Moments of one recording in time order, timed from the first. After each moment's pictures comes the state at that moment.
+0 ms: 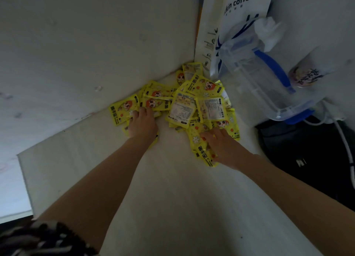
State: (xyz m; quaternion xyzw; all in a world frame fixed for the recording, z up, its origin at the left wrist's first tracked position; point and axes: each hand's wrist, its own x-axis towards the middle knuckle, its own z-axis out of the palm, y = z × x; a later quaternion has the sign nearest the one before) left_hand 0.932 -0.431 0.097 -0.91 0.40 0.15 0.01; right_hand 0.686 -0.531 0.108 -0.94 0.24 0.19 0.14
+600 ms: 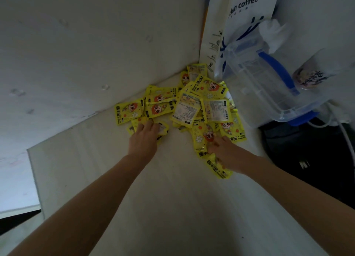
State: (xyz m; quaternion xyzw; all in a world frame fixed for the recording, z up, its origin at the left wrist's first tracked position) left_hand 0.912 -0.378 0.101 -0.87 0.49 0.12 -0.01; right_hand 0.678 -0.528 0.107 -0.94 0.18 0.25 0.15
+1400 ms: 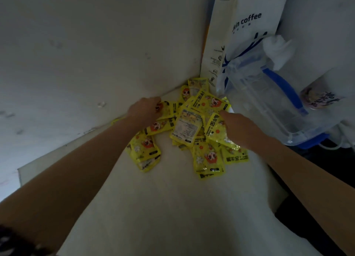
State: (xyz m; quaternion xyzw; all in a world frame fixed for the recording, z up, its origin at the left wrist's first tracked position) left_hand 0.991 -0.488 0.151 -0.86 0.47 0.19 -0.05; right_hand 0.736 -0.620 0.148 -0.91 0.35 0.09 0.19
